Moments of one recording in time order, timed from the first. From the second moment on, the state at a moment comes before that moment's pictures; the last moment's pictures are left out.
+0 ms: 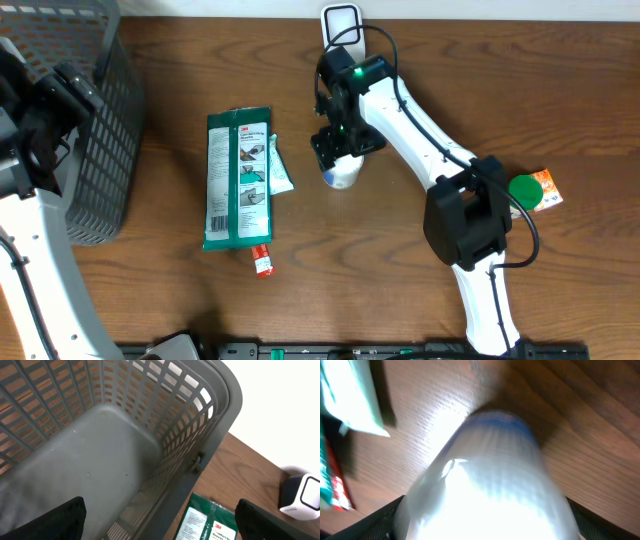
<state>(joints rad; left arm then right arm) 0.44 1.37 1.55 -0.85 0.12 -0.28 0.53 2.30 2.06 -1.34 -0.16 0.06</state>
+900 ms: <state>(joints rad) 0.44 1.37 1.55 -0.85 0.12 -0.28 0.58 2.27 2.22 -1.47 -0.04 0.23</state>
